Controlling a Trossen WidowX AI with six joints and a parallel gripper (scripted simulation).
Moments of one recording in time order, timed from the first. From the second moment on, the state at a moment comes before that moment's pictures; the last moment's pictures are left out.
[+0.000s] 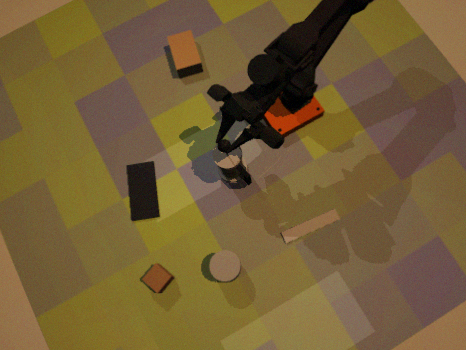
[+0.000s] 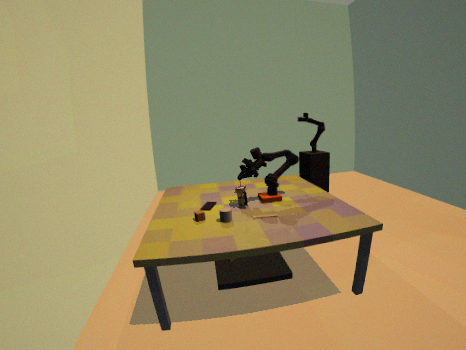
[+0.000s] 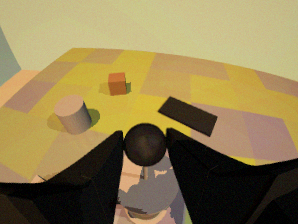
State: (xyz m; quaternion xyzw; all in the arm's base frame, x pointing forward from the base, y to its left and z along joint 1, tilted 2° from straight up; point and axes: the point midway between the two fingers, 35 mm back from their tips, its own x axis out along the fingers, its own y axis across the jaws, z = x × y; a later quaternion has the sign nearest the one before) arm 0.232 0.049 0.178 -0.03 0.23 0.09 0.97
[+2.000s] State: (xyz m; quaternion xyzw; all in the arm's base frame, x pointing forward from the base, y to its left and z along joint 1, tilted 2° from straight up) arm 0.243 0.050 0.150 -0.03 0.25 0.09 0.96
